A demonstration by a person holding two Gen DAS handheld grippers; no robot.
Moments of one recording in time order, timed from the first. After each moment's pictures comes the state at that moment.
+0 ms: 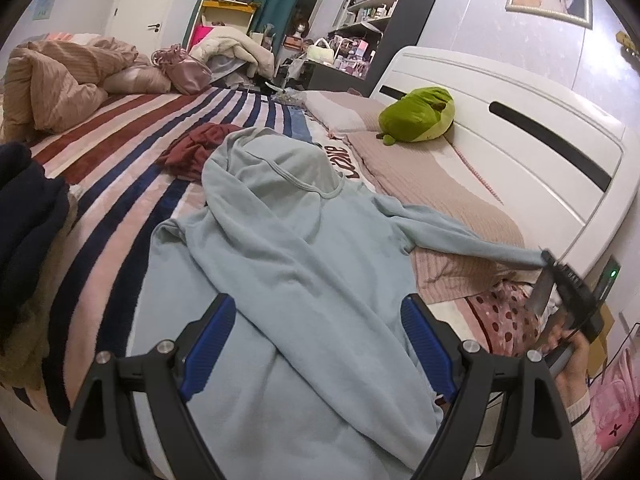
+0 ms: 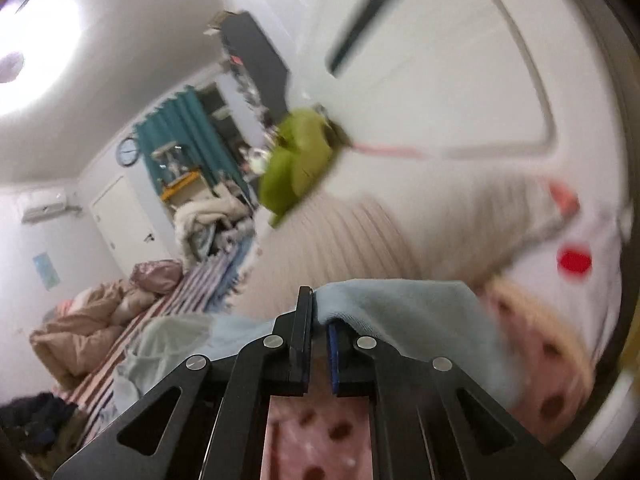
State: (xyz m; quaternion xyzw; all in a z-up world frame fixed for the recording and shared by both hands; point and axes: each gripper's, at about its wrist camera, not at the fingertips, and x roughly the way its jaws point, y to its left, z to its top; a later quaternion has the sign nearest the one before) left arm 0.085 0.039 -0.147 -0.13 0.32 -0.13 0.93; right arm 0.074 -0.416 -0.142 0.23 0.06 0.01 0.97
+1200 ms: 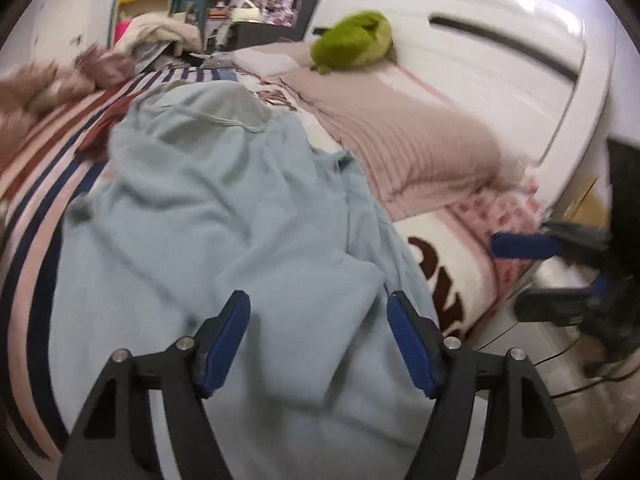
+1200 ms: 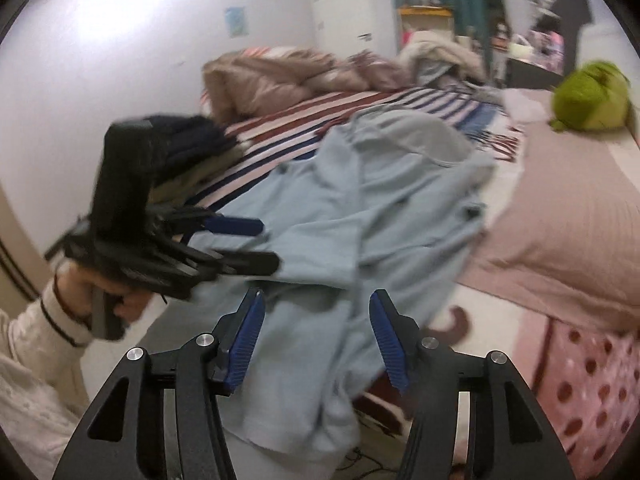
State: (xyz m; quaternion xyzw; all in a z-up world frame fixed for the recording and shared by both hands) left arm 0.105 -0.047 -0.207 -0.01 0.38 -0.22 0.90; right arm 0.058 -0.217 -0.158 -0.03 0.29 0.36 0.89
